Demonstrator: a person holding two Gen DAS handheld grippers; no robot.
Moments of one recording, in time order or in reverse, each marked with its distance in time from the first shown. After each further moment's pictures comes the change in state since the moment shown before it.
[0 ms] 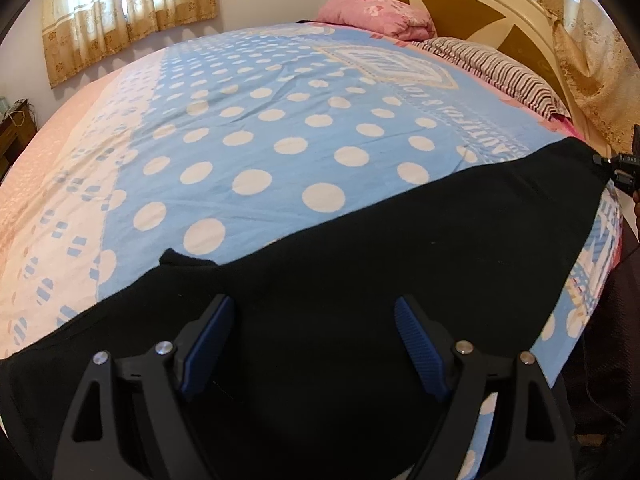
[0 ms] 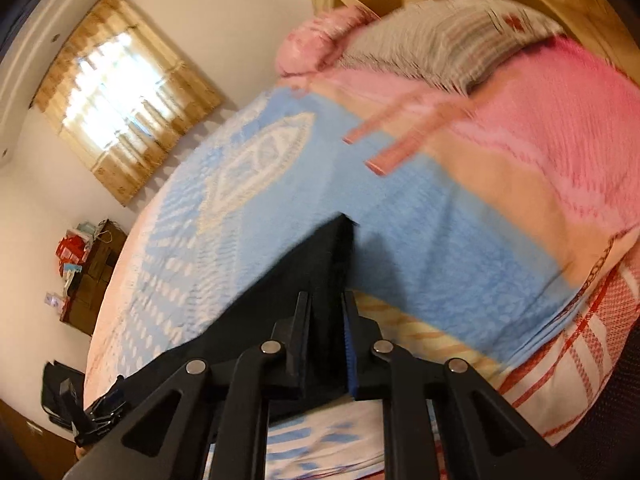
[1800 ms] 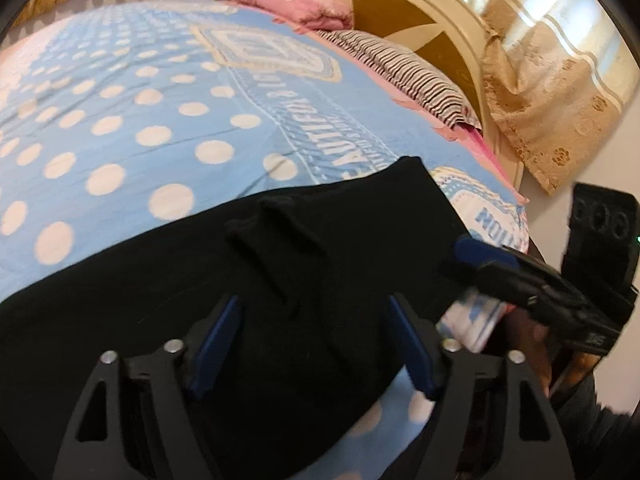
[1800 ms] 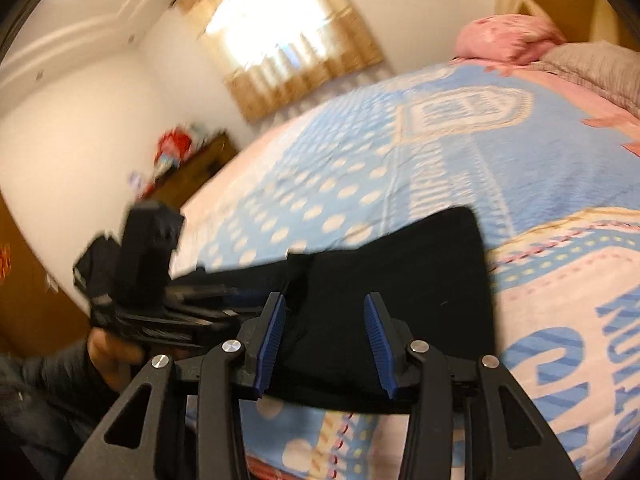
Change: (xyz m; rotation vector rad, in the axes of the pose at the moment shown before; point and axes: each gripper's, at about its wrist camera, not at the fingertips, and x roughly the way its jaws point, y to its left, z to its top) left arm 0.041 -0.112 0.047 -0.069 0.080 -0.435; right arm 0.054 0.167 -0.132 -0.367 0.065 0.365
